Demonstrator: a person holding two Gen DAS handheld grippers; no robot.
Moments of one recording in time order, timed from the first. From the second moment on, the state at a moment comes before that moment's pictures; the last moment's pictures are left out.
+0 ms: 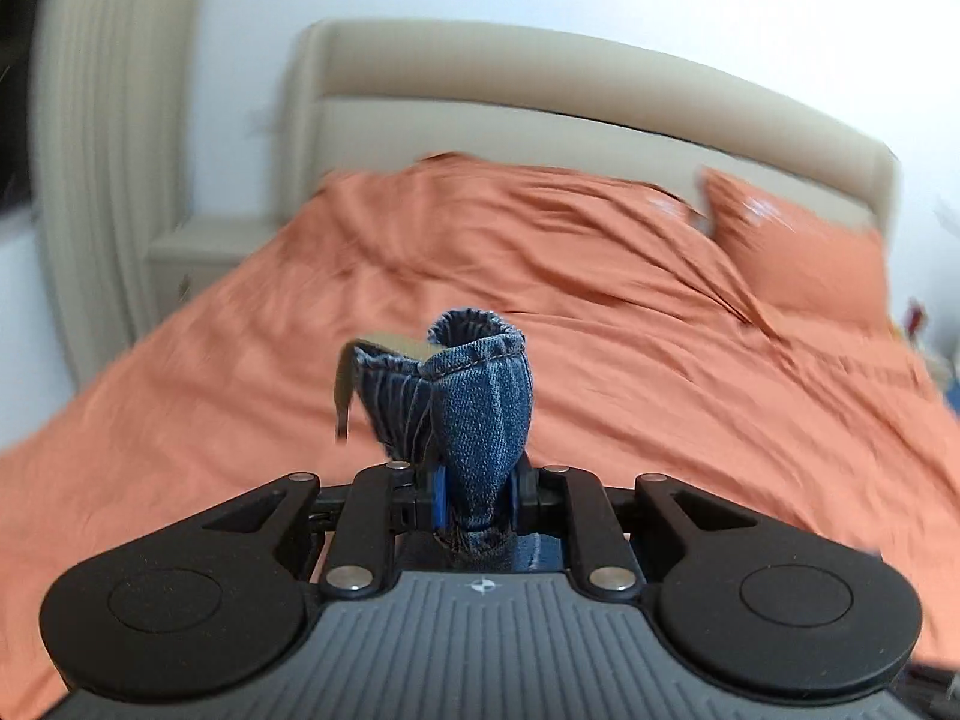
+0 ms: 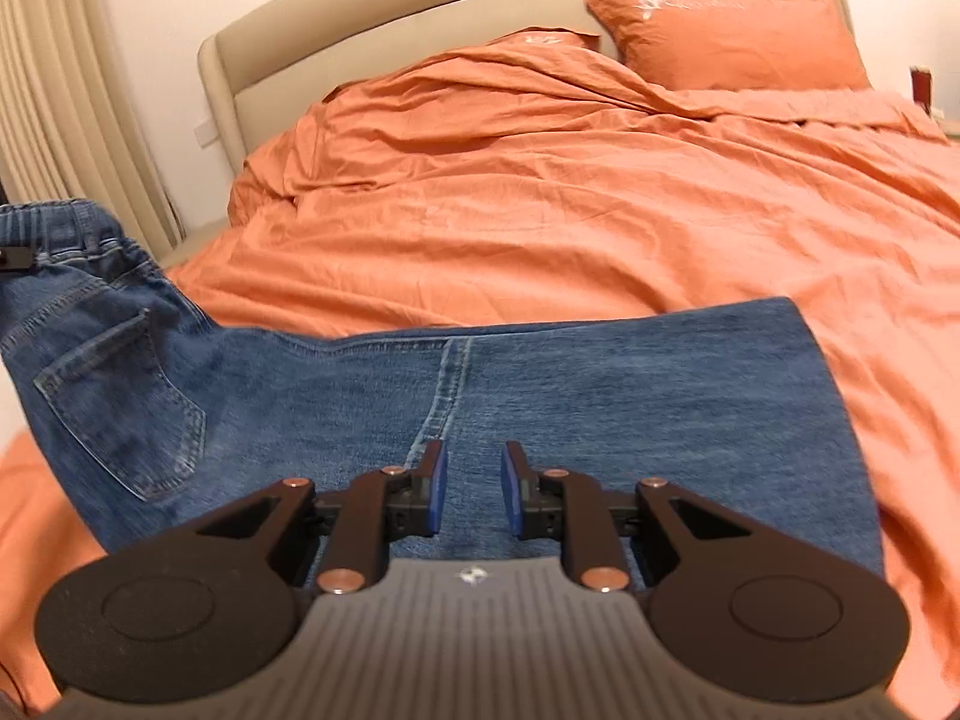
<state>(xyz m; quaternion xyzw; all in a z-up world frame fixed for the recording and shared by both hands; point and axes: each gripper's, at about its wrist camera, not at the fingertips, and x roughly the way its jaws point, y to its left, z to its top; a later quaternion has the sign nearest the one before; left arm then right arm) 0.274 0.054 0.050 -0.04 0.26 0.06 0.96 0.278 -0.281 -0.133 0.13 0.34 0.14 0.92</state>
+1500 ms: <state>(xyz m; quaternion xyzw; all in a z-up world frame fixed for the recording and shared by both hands) 0.331 0.022 -0.086 -0.13 0.35 -0.05 0.93 0.360 -0.303 -0.172 0.33 0.35 0.21 0.85</state>
